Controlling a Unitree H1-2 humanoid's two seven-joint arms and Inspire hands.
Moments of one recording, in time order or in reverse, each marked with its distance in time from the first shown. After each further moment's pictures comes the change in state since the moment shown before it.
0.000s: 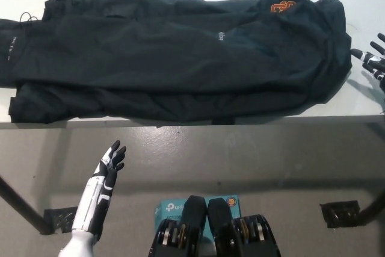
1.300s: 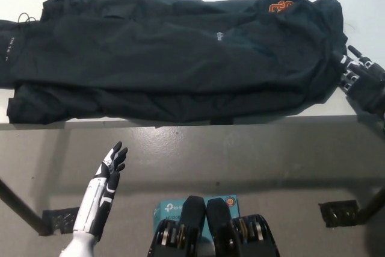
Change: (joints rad) left_arm -0.002 0.004 -0.004 0.028 0.020 -0.040 0.000; right_arm -0.083 0.103 -0.175 0.236 0.054 0.014 0.121
